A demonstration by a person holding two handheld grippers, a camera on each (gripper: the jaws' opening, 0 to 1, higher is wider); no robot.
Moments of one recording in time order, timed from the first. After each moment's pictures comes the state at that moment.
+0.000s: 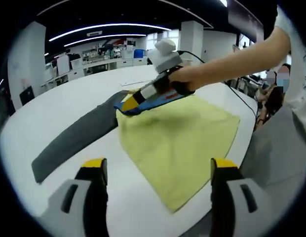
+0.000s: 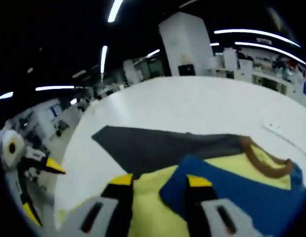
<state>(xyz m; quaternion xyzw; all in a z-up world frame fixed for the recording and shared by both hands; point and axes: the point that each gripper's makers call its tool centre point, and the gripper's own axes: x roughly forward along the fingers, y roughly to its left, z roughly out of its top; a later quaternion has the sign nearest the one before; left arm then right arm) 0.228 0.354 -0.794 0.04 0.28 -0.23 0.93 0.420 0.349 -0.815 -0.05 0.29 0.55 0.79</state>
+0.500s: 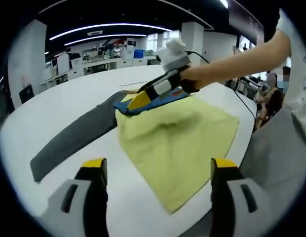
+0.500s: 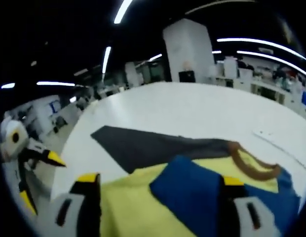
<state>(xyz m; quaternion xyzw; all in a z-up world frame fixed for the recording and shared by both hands) 0.227 0.352 -0.794 0.03 0.28 -0.23 0.93 0.422 0.325 -0.807 -0.07 0.27 0.54 0.80</state>
